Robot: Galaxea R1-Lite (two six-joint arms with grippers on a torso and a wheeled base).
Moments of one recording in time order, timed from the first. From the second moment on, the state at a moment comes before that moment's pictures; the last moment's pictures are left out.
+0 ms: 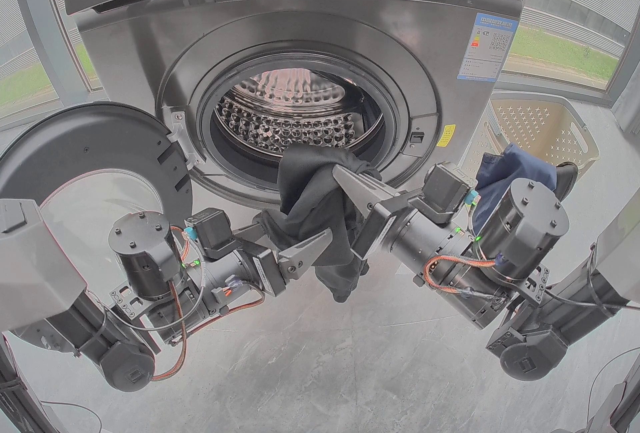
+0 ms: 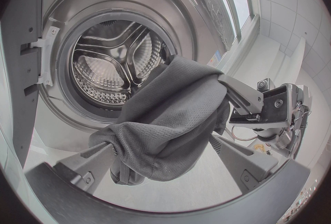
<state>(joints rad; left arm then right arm) -0.59 1.91 -0.49 -1.45 -0.17 -0.33 0.83 1.93 -0.73 -1.49 -0.08 0.27</state>
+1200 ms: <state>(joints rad) -0.62 1.93 -0.49 -1.54 -0.05 -0.33 0.84 1.95 -0.73 -1.49 -0.10 0.26</state>
